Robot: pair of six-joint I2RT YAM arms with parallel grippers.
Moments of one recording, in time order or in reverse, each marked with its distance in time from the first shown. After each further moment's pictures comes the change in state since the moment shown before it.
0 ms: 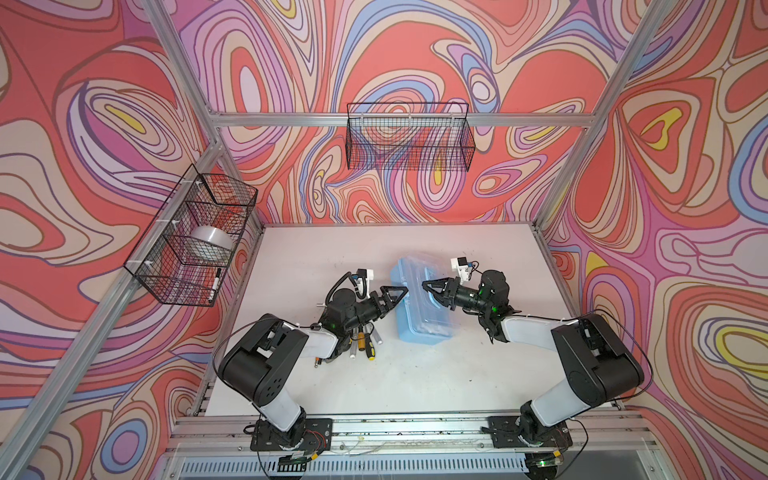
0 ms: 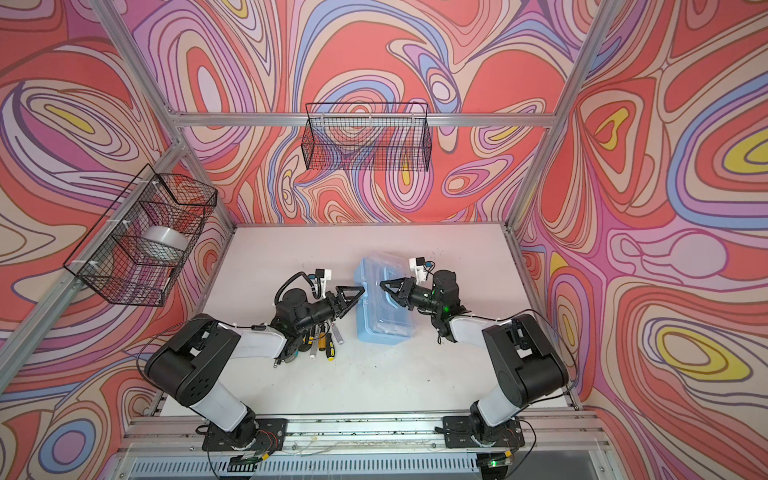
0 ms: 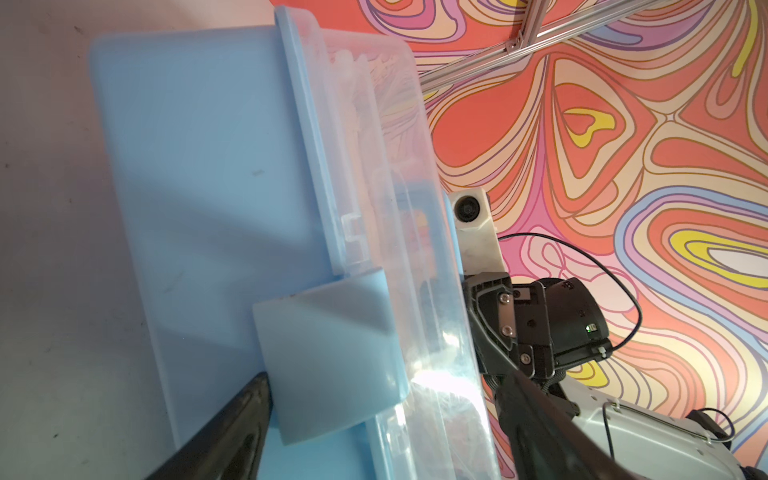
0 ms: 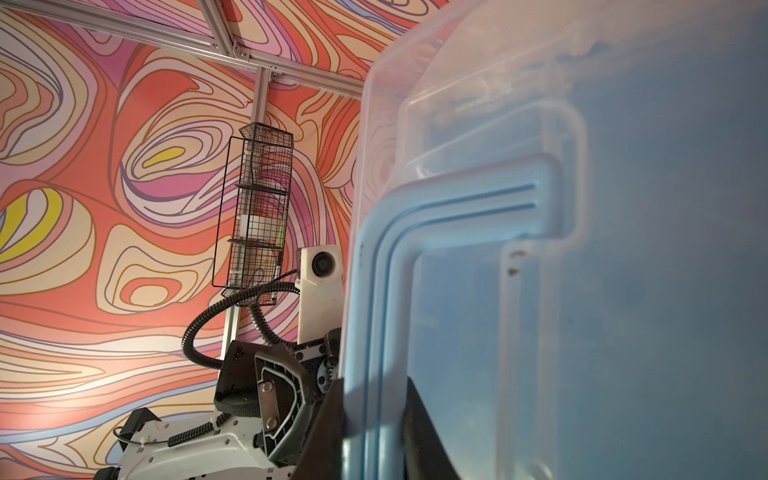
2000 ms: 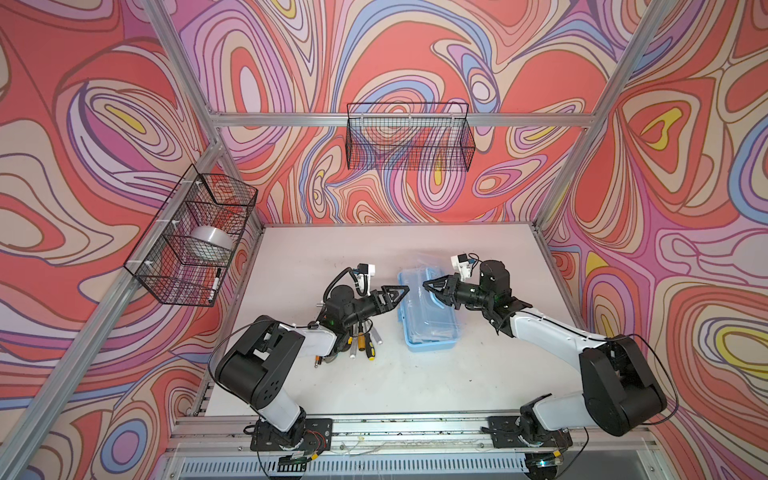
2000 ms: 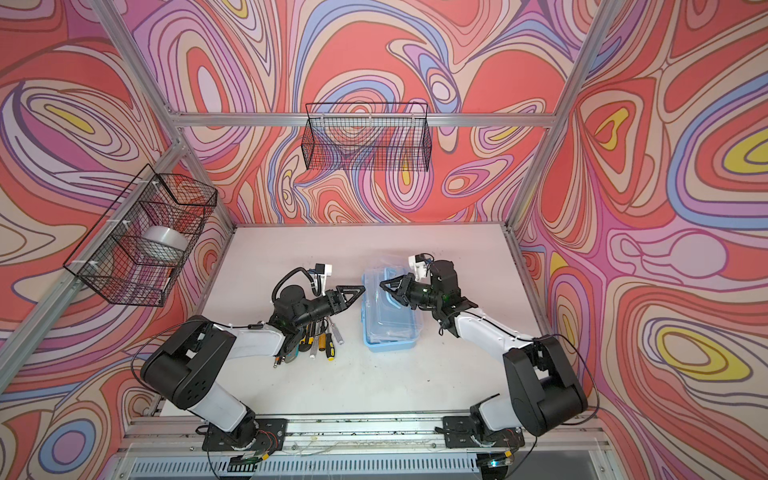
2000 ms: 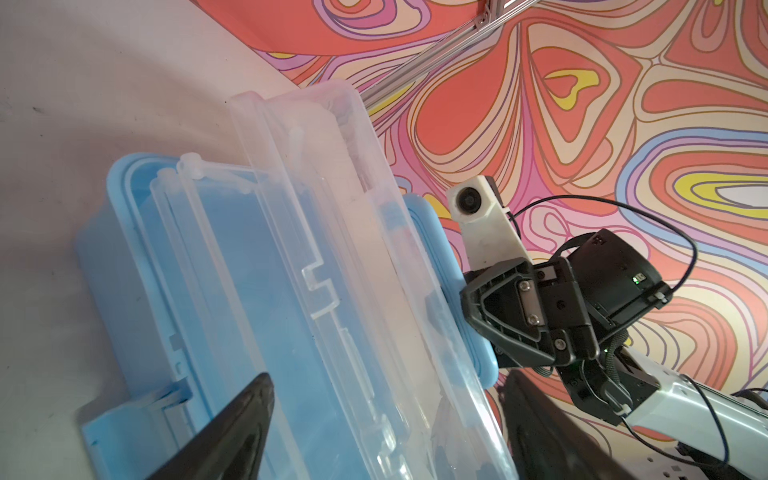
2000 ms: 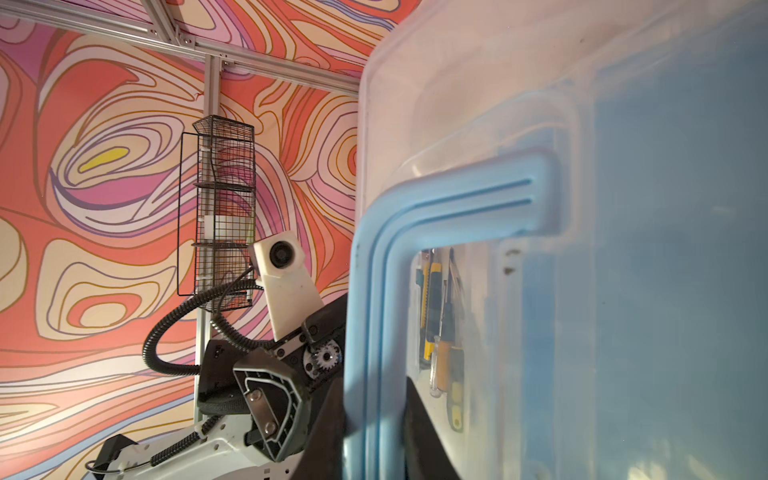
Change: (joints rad) left arm 0.018 0.000 0.024 0.000 0.045 0.166; right arm 0.026 -0.163 0.121 -0.446 0.051 -0.070
